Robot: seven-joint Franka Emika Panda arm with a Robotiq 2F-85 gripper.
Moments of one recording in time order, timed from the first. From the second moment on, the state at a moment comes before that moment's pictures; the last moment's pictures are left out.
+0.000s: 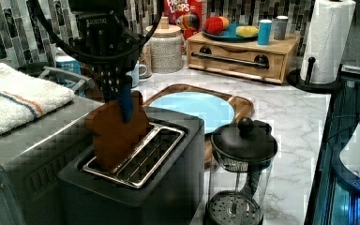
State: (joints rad) arm -0.02 0.17 0.71 -1.94 0.09 0.41 1.53
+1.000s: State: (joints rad) arm -0.09 -0.15 0.60 -1.94 0.17 0.34 1.04
